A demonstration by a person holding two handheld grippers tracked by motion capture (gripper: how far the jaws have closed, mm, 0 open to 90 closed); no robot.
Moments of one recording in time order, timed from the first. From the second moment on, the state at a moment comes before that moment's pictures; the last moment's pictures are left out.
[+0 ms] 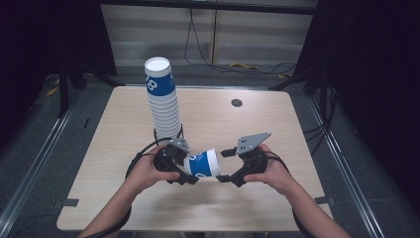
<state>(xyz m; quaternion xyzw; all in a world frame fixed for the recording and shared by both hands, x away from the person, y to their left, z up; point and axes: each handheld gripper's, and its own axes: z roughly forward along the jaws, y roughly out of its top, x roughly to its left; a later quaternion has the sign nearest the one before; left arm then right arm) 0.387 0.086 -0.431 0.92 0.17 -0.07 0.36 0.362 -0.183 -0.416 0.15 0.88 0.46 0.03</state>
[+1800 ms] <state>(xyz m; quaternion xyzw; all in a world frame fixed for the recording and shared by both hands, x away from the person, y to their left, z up) 0.384 0.083 -0.434 0.90 0.16 -0.09 0.39 0.370 -0.166 -0.422 0.15 0.87 0.47 0.02</state>
